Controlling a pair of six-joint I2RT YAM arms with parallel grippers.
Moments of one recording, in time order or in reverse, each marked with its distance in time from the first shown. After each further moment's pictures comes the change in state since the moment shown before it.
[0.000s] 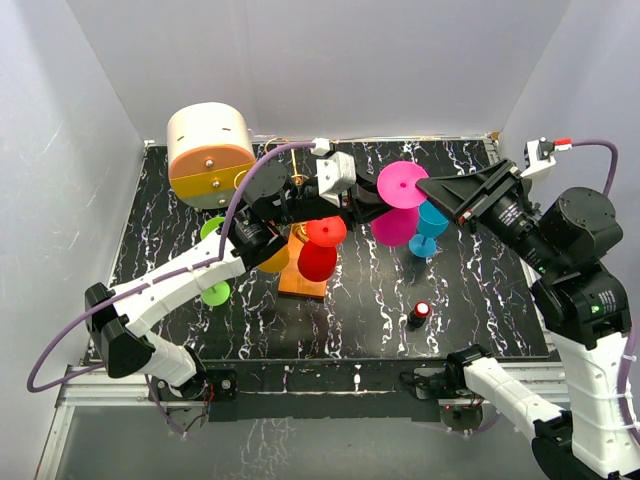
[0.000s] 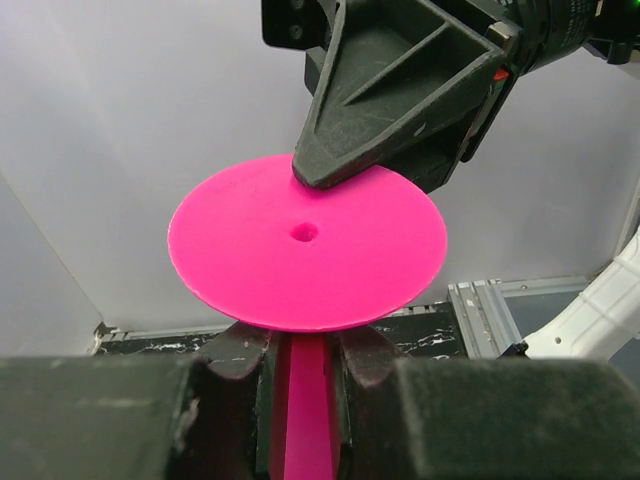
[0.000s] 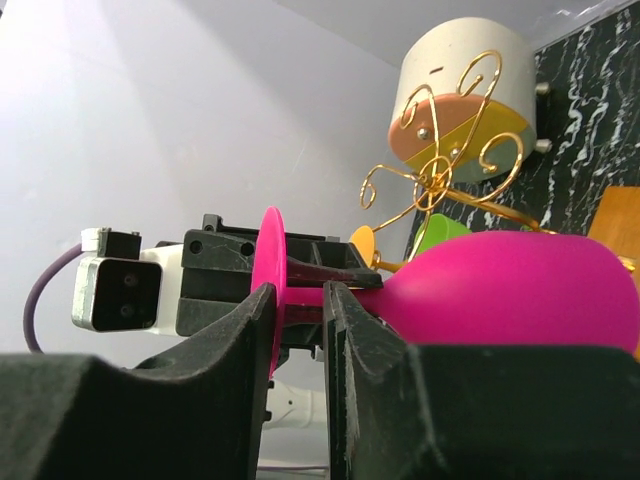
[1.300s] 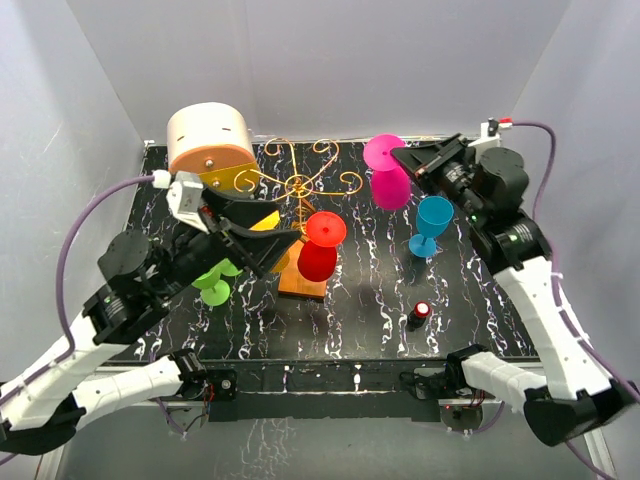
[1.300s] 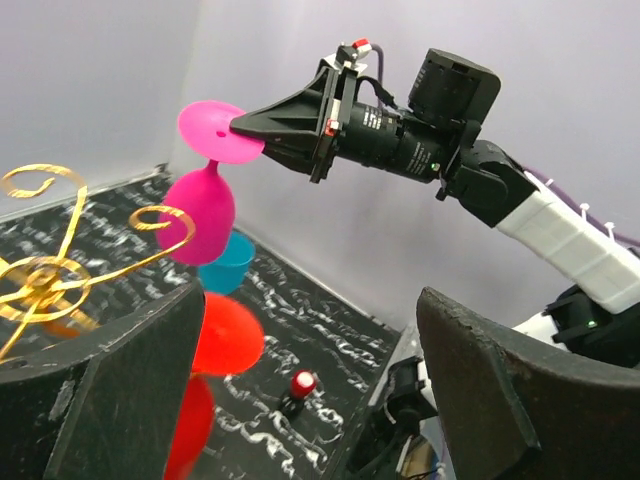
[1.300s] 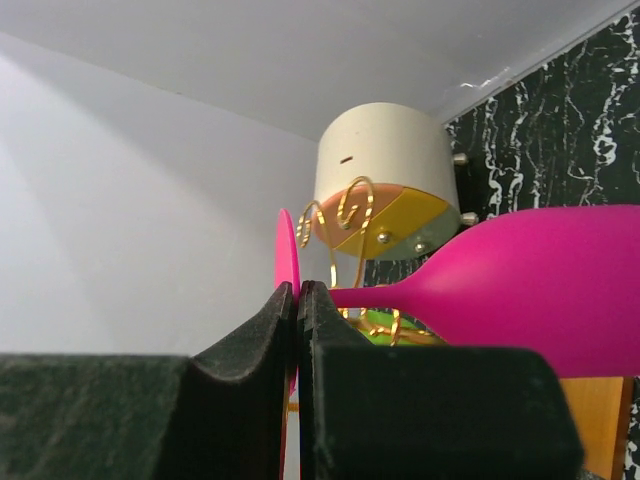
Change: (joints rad) left arm -0.001 -0.656 -0.283 -0.446 -0.530 -0.414; right arm 0.000 0.170 -0.216 0.357 0.162 0.033
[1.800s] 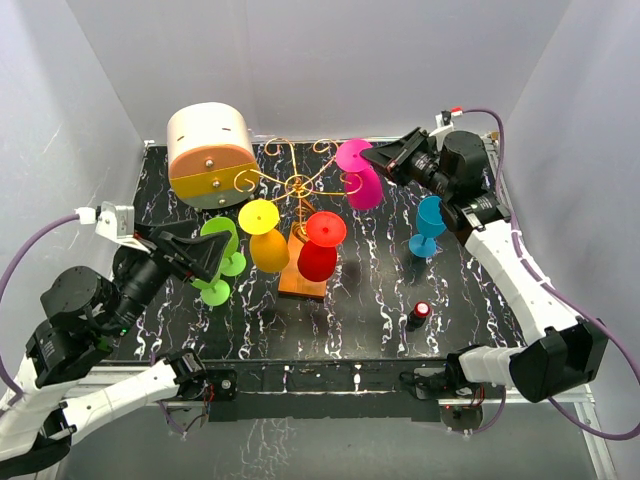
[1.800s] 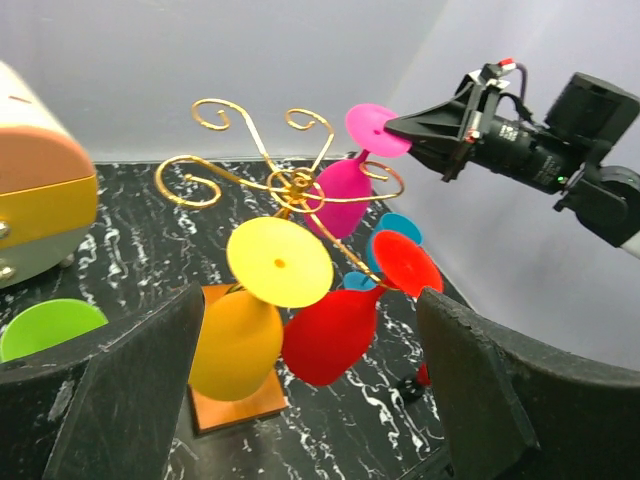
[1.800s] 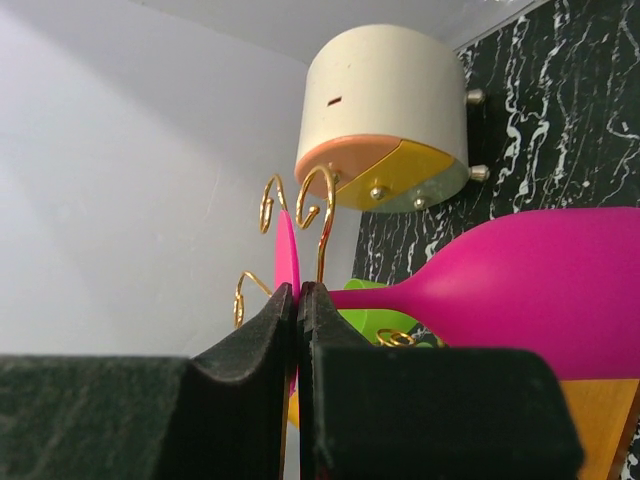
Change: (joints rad) left arm 0.000 -0.250 0.023 -0.433 -0.454 0.036; right arm 0.000 0.255 -0.034 0.201 -0.174 -0.015
